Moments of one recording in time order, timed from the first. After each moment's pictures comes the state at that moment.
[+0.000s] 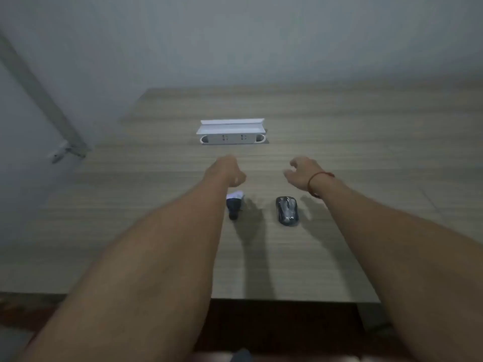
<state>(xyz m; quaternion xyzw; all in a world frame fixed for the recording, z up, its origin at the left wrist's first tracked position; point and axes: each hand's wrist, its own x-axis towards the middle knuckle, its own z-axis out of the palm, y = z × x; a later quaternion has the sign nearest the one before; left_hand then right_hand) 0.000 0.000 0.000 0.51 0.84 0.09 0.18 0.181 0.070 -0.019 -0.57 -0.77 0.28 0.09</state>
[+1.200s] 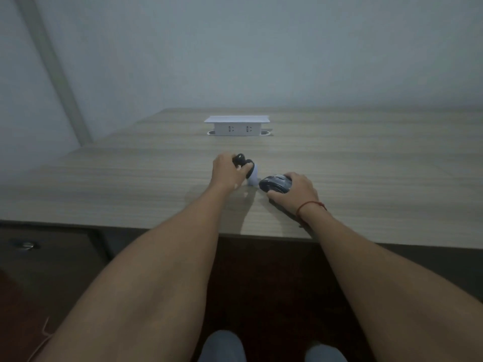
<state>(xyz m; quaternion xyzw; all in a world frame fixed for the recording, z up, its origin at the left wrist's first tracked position) 0.045 -0.086 -0.155 0.48 0.74 0.47 0.05 0.205 -0.034 -0.198 -0.52 -0.78 0.21 0.29</state>
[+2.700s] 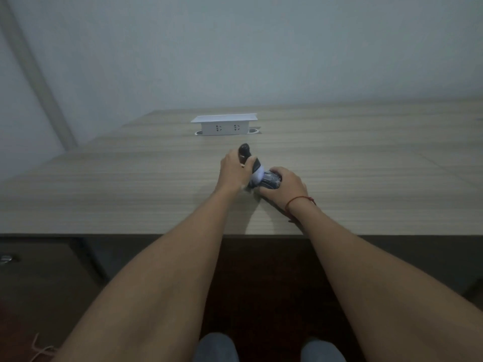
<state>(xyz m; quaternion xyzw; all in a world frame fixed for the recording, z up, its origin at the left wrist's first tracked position) 0.080 -0.063 -0.162 0.49 0.70 0.52 0.08 0.208 -0.028 -0.202 -0.48 -0.76 0.26 0.34</state>
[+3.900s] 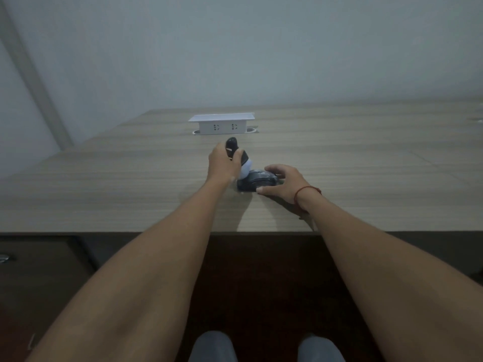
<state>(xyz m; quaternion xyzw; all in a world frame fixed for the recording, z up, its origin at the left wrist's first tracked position) 0.067 -0.068 -0.154 0.46 0.71 0.53 0.08 0.221 -0.013 -0.196 -0.42 -0.78 0.35 0.30</state>
